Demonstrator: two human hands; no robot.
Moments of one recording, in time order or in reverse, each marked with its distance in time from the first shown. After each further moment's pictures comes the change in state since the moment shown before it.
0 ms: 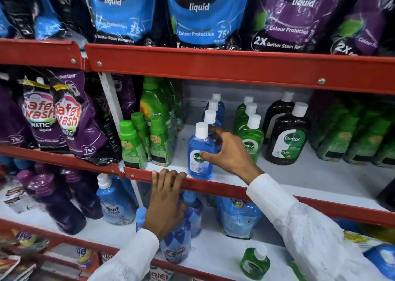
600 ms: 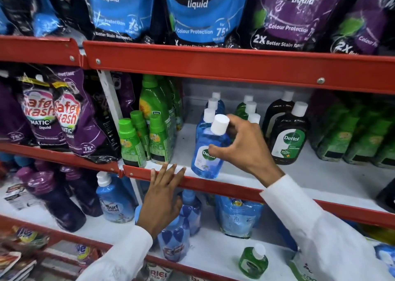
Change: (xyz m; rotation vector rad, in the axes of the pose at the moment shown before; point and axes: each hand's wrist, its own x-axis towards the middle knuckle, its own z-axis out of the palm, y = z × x) left_hand 0.002 -0.007 -0.010 -0.109 -0.019 0.027; right_hand -0.023 -0.027 -0.044 0.056 0.147 -0.053
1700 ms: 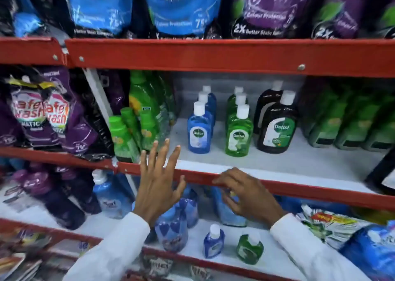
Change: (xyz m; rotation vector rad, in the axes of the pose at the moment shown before) left_hand 0.012 0.036 -0.038 0.153 0.190 0.028; right_hand -0.096 0.103 0.027 -0.304 -0.181 -0.492
